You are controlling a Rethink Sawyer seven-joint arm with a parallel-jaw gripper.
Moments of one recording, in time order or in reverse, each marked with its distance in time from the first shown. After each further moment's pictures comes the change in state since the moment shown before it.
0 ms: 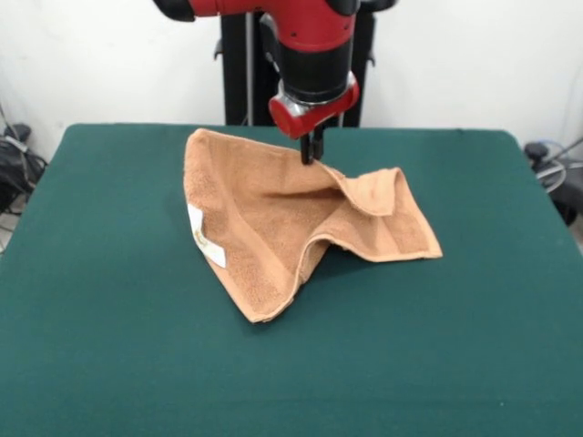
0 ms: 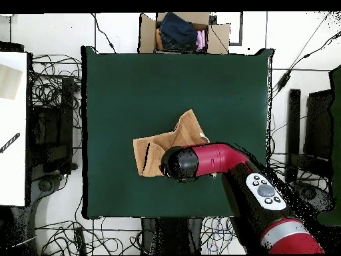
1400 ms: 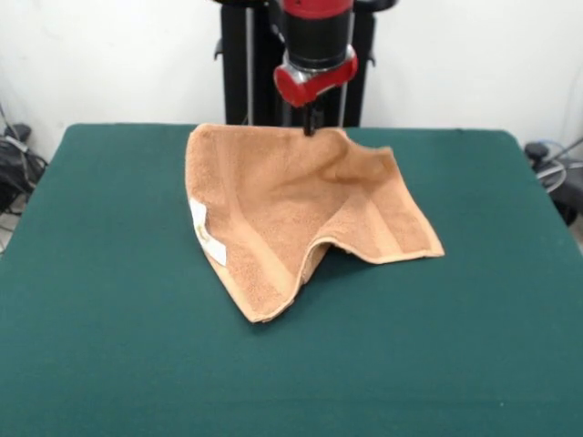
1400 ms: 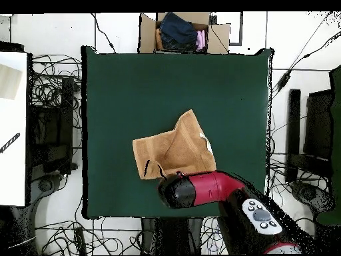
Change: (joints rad) arm 0.029 -0.065 -0.114 0.203 -0.001 -0.232 0.001
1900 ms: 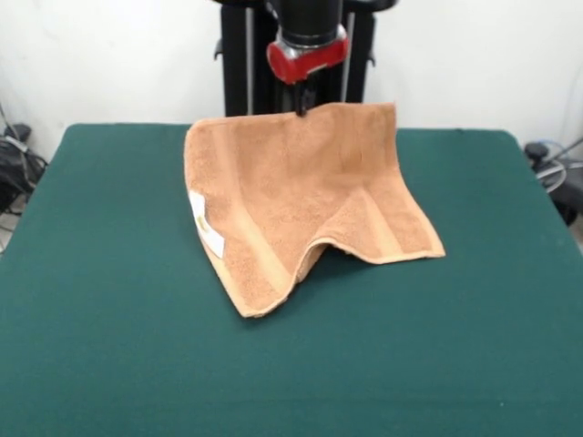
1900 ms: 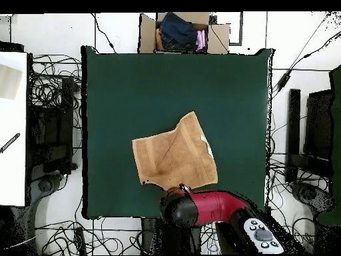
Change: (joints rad) arm 0.008 -0.040 -0.087 0.105 0.001 -0.131 0.001
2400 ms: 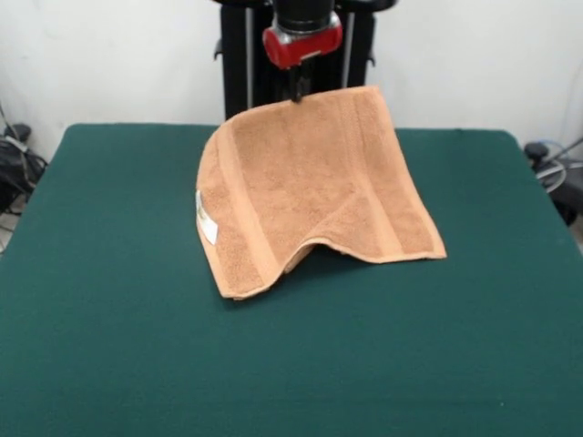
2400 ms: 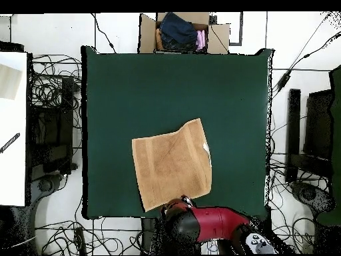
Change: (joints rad) arm -0.002 0.002 -0.077 0.077 0.001 -0.112 0.000
